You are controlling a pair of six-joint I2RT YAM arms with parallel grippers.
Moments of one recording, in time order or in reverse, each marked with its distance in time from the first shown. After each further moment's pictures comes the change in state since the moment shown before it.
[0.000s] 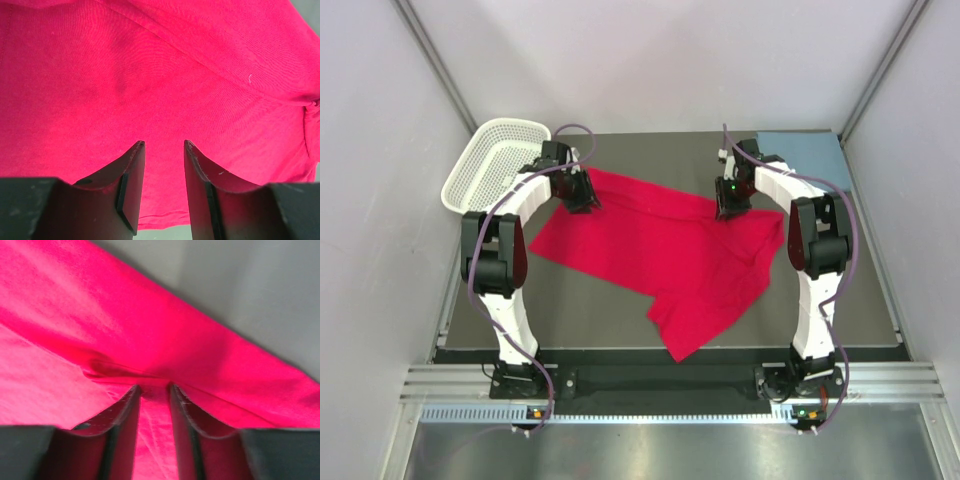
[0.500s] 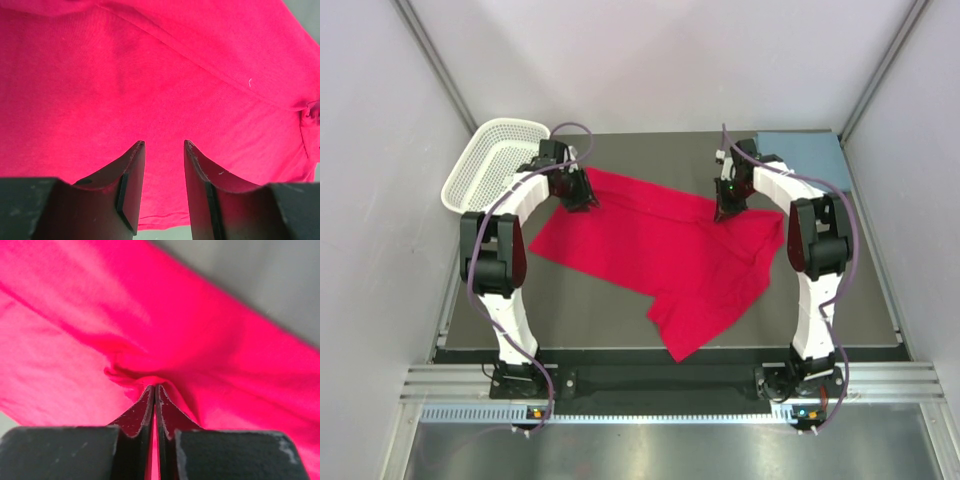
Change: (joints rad) left arm 0.013 0.000 0.010 -0.004 0.000 0.004; right arm 0.011 -0.007 0.000 -0.017 -0.065 0.039
